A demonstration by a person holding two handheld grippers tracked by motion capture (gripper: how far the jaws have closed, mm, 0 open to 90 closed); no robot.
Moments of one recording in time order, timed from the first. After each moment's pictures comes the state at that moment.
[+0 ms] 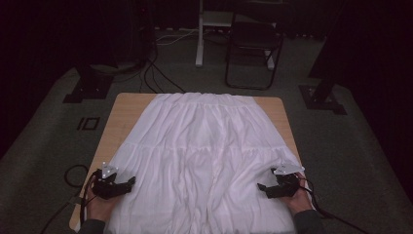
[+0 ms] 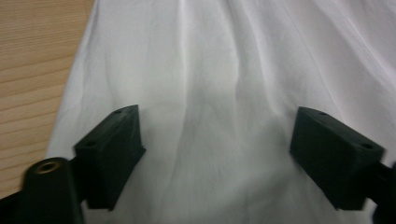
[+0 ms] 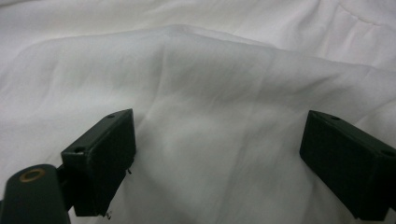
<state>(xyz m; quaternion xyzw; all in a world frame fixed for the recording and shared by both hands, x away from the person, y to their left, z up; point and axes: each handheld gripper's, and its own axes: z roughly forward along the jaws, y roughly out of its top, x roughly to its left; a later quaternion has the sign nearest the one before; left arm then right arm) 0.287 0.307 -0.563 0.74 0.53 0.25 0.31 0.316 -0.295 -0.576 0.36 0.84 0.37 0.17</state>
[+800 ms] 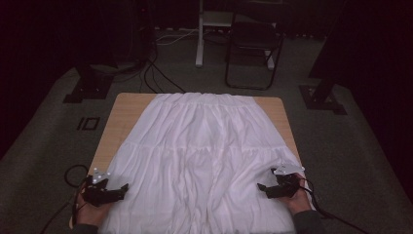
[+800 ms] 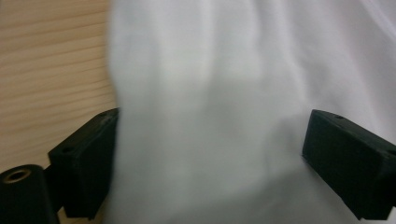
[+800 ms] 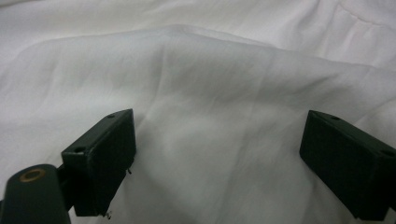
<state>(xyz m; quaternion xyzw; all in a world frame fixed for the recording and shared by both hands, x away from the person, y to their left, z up) 0.269 0.315 -0.564 0.75 0.54 0.23 0.30 0.315 -0.295 -0.576 0.36 0.84 0.37 0.17</state>
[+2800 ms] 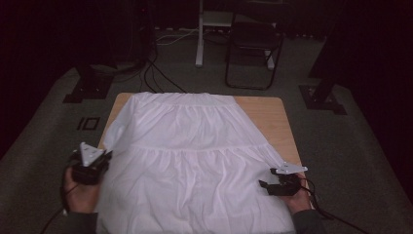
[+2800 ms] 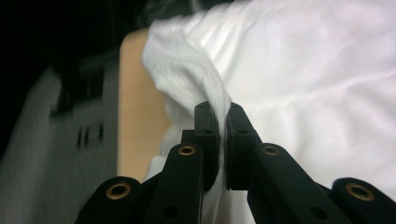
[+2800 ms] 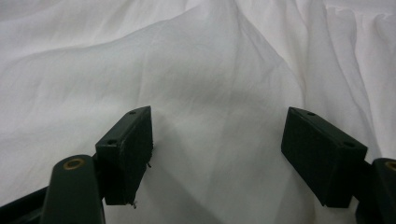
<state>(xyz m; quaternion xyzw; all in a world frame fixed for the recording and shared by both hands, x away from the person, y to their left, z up) 0.264 0.271 -0.426 0.71 0.48 0.40 0.33 0.315 -0.299 -0.575 0.37 0.82 0.39 0.17</state>
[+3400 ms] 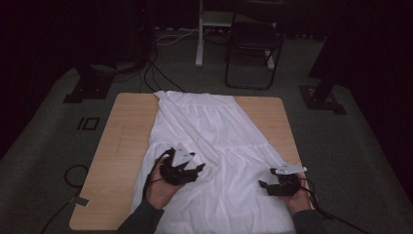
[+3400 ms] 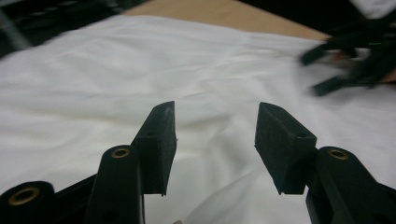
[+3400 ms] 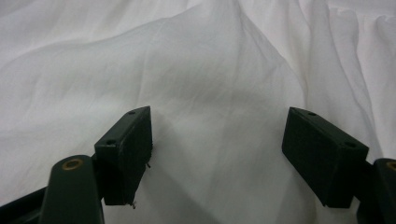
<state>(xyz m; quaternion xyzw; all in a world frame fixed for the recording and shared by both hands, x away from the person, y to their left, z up) 0.287 0.113 -0.440 0.82 0.32 0.22 0.42 0.315 -0.298 -0.576 0.37 0.83 0.38 0.18</state>
